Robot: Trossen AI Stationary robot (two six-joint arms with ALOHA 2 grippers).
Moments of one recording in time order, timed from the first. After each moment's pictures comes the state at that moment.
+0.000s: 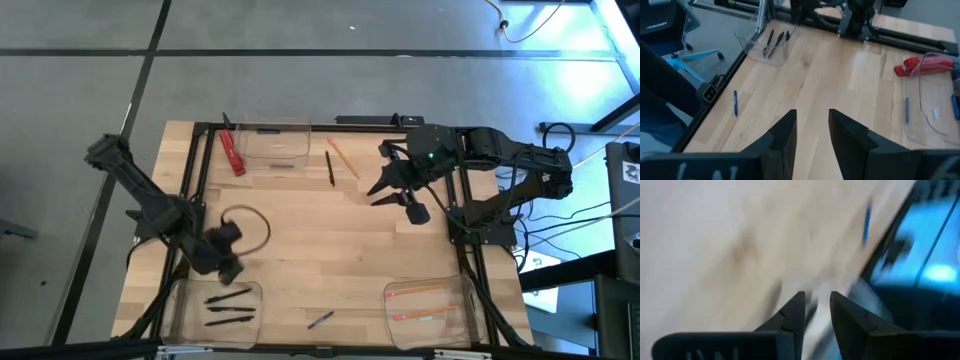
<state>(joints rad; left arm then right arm) -0.72 1.10 0.92 -0.81 -0.19 -1.48 0.01 1.33 1.64 -0.97 -0.26 -0.21</state>
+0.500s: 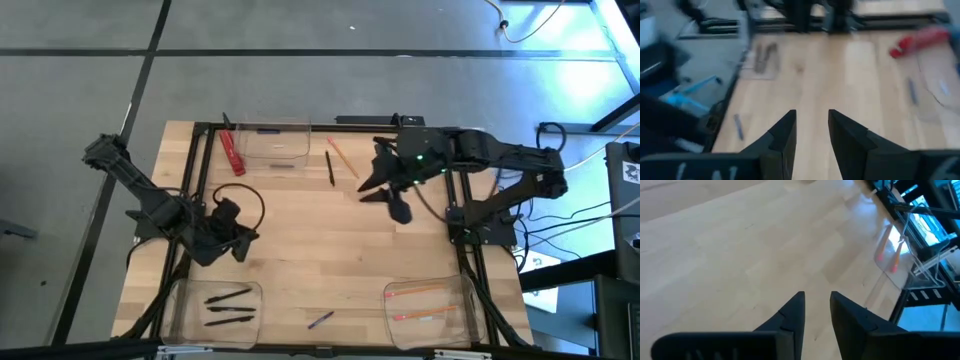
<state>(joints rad) -0.67 1.05 0.92 -0.81 -0.64 -1.48 0.01 1.37 1.64 -0.91 -0.20 0.04</state>
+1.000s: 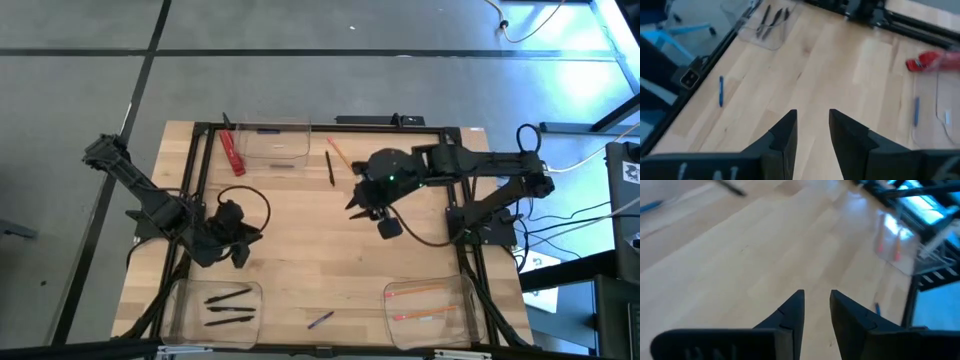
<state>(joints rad) -0.67 1.06 0.92 -0.75 -0.68 -1.21 0.08 1.50 1.64 -0.91 -0.19 -0.27</state>
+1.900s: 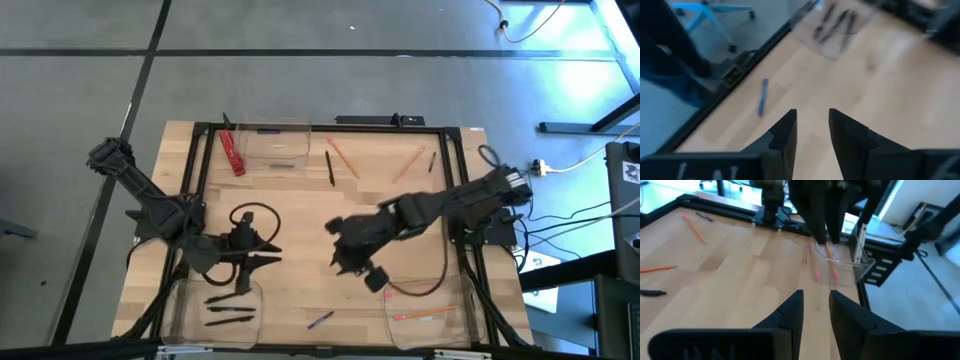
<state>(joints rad) -0.69 1.17 0.98 -0.25 -0.66 -0.56 0.33 1.71 1.64 -0.74 -0.19 -0.26</state>
